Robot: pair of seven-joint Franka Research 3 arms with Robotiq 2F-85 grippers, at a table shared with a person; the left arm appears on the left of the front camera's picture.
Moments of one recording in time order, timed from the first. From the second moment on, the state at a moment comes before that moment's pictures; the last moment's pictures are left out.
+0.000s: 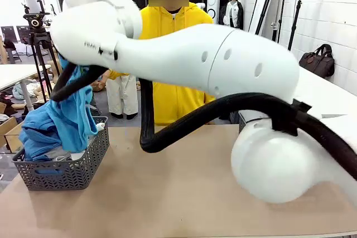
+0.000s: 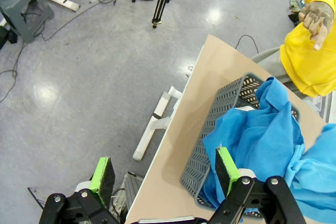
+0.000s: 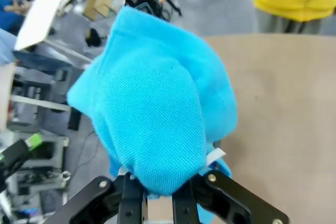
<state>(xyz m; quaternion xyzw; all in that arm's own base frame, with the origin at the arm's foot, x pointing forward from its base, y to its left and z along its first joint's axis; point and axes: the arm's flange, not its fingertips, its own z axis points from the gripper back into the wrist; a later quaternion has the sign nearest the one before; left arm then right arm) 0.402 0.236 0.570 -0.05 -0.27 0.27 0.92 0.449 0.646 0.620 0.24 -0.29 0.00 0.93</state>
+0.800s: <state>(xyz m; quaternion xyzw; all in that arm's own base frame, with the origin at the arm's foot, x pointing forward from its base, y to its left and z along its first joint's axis) 0.402 0.236 0.570 -0.05 -0.27 0.27 0.92 0.445 0.685 0.479 0.22 -0.08 0.00 0.97</state>
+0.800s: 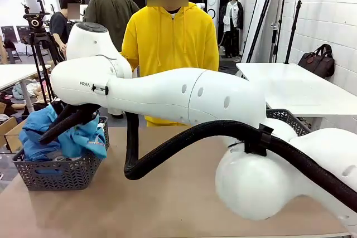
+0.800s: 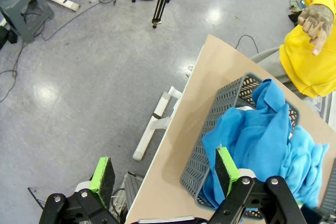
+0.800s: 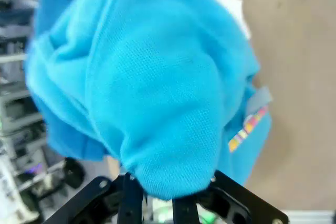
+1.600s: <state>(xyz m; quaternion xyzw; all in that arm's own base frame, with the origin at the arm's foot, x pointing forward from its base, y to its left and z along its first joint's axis) 0.402 0.236 0.570 -0.05 -0.27 0.27 0.92 0.431 0.693 0.413 0.15 -0.03 0.02 0.99</state>
